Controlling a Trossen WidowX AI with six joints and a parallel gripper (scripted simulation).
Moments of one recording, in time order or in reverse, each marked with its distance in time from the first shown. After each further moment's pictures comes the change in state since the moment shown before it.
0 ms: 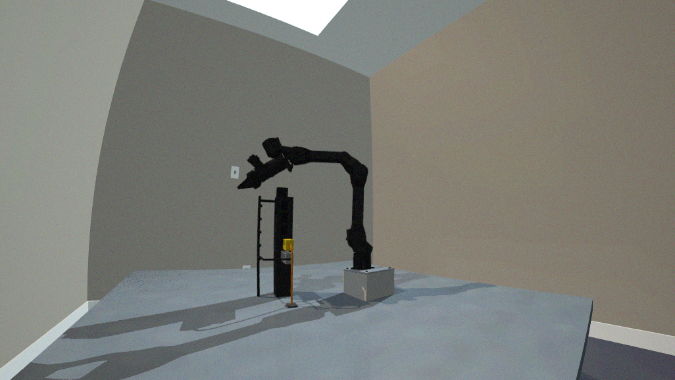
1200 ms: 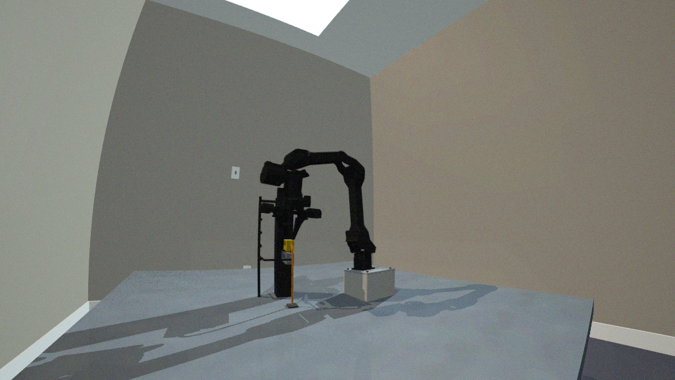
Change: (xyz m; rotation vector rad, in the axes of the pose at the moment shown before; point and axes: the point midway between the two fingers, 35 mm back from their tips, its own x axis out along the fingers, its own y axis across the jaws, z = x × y) arm -0.096 0.217 -0.169 -1.396 0.377 1.036
